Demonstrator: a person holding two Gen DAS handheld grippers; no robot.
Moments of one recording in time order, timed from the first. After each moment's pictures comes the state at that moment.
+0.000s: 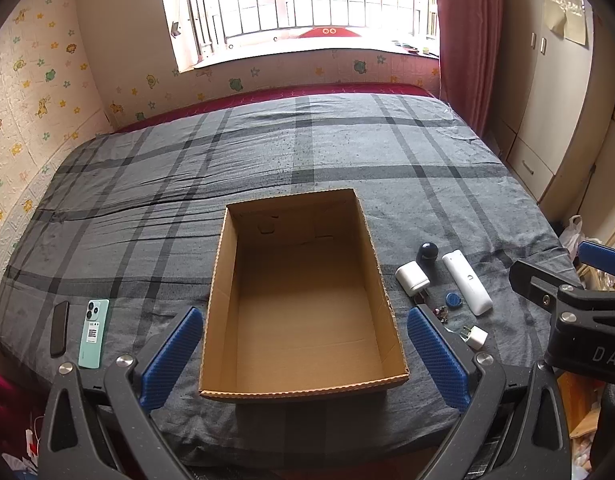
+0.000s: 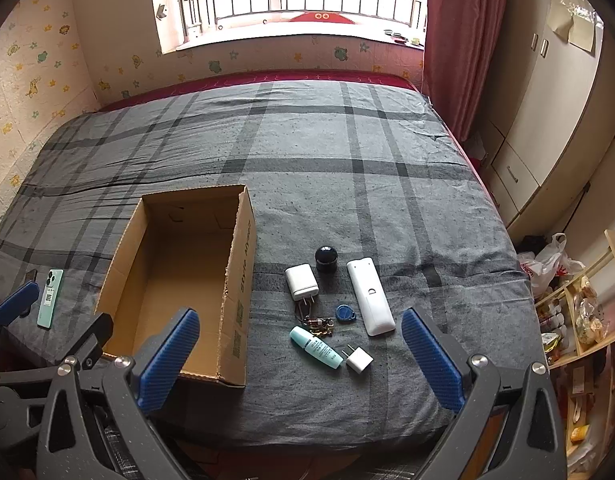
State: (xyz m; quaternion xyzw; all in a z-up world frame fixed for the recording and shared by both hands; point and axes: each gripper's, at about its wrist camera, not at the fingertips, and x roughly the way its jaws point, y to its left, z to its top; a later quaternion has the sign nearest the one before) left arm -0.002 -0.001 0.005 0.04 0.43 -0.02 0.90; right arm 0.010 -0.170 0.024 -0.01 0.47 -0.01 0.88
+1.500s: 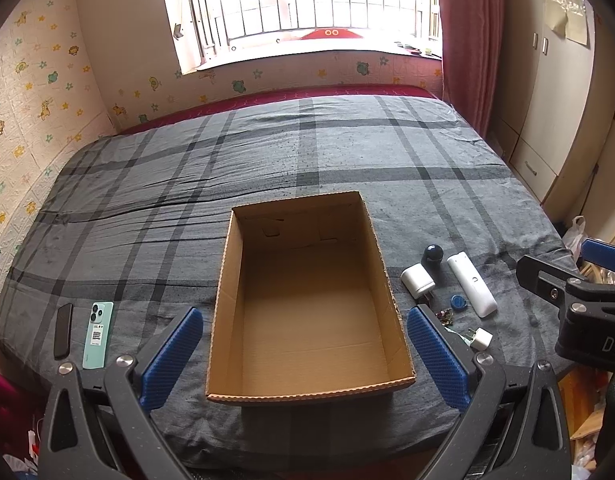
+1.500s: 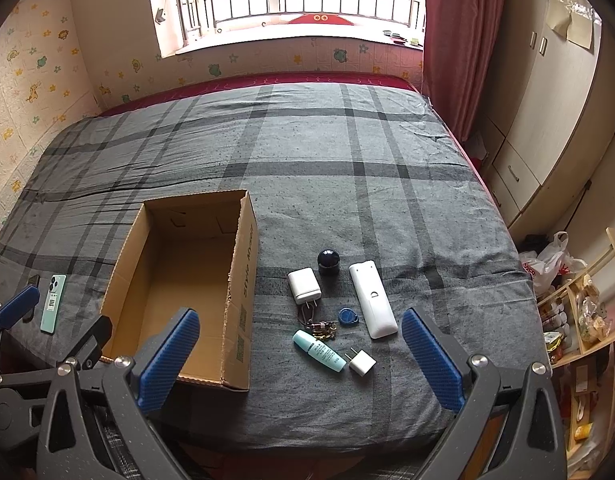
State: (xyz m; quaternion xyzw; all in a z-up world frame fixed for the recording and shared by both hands) left arm -0.001 0.005 0.004 0.04 0.43 -0.01 0.90; right arm 0.012 -0.169 0.026 0.00 0.46 -0.01 0.89
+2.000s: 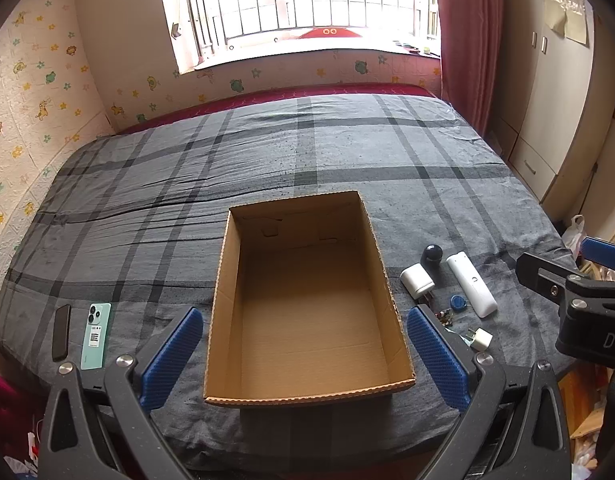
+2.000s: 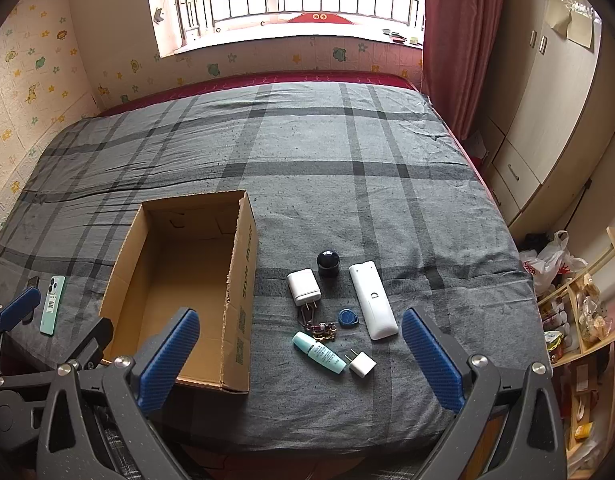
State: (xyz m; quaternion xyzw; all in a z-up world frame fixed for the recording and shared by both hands) left arm 0.000 0.004 0.003 0.04 0.43 -0.01 0.90; right arm 0.014 -0.169 0.024 0.00 0.47 -0.01 0.88
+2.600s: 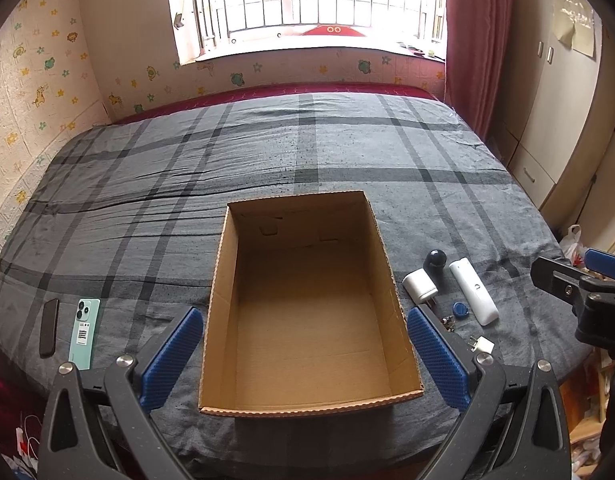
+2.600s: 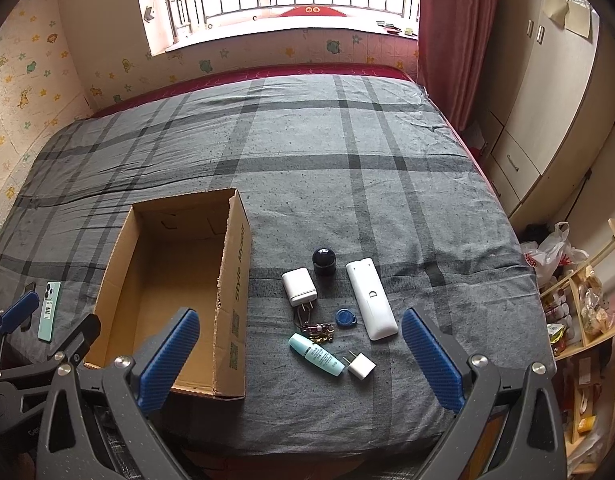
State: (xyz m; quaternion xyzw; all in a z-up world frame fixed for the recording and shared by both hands) left arm 0.020 0.019 -0.009 0.02 0.43 -0.02 0.90; right arm 0.030 -0.180 0.015 0.01 0.48 -0.01 0.88
